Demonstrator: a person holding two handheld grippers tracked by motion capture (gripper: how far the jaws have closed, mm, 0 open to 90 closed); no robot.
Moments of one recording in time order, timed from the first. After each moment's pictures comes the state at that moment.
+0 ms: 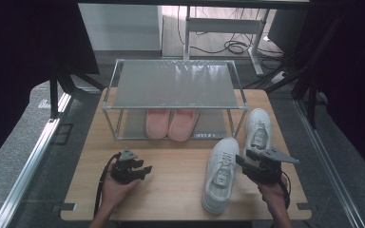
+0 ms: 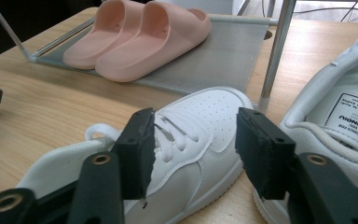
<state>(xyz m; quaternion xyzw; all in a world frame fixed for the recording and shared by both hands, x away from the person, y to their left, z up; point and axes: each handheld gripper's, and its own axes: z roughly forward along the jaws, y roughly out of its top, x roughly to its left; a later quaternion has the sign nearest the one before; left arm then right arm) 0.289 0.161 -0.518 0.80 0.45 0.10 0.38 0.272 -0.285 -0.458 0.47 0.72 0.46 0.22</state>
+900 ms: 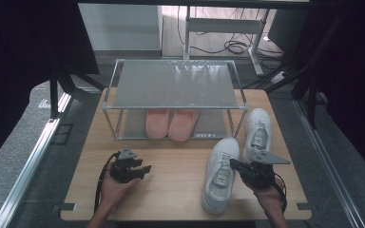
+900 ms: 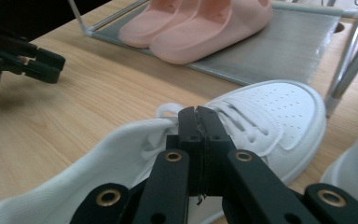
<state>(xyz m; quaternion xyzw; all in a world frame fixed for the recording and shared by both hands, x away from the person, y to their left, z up) 0.292 0.164 -0.517 0.80 0.45 0.10 0.38 0.263 -0.266 -0.458 0.41 0.77 0.47 0.16</state>
